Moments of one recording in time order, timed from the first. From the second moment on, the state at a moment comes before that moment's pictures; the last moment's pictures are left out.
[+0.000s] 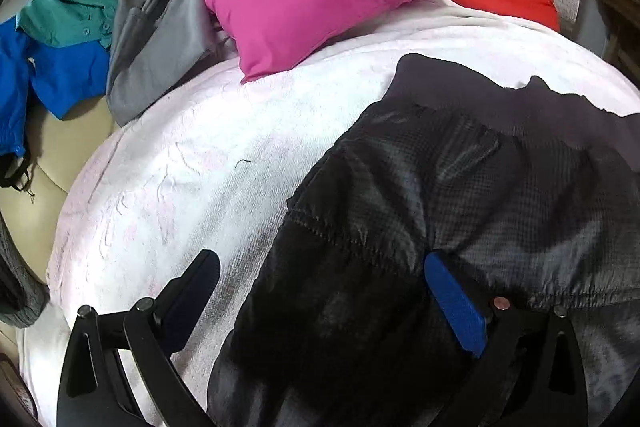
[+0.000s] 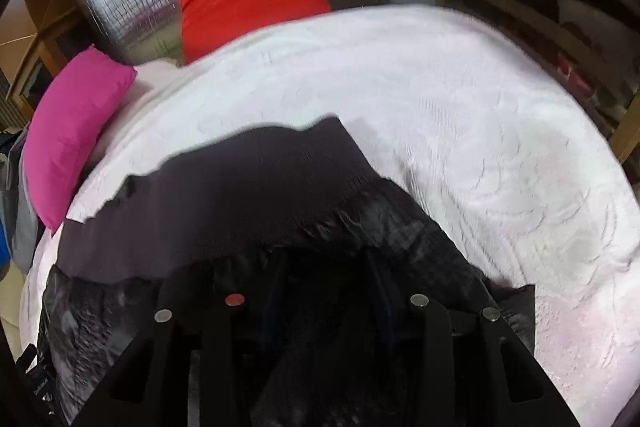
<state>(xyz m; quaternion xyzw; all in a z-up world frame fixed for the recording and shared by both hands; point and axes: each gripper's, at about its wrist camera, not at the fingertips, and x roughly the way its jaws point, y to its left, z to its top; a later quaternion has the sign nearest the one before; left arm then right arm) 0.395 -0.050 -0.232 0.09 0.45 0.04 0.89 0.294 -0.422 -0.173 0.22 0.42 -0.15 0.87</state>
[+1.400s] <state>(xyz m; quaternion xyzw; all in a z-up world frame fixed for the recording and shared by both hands) 0.370 -0.049 -0.234 0.08 0.41 0.04 0.91 0.155 -0.395 -0.163 0.19 0.42 -0.16 0.87</state>
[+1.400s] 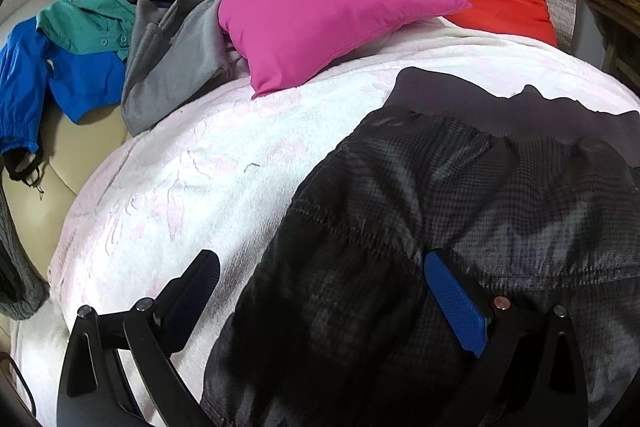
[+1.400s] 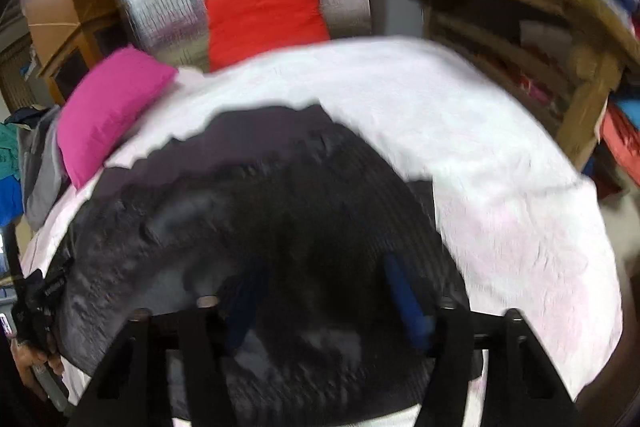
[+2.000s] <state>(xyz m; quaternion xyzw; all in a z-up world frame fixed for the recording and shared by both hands) 0.384 0.050 -0.223 -0.10 0.51 -0.12 0.85 0.126 -0.487 -0.174 0.37 0.39 -0.10 0.84</state>
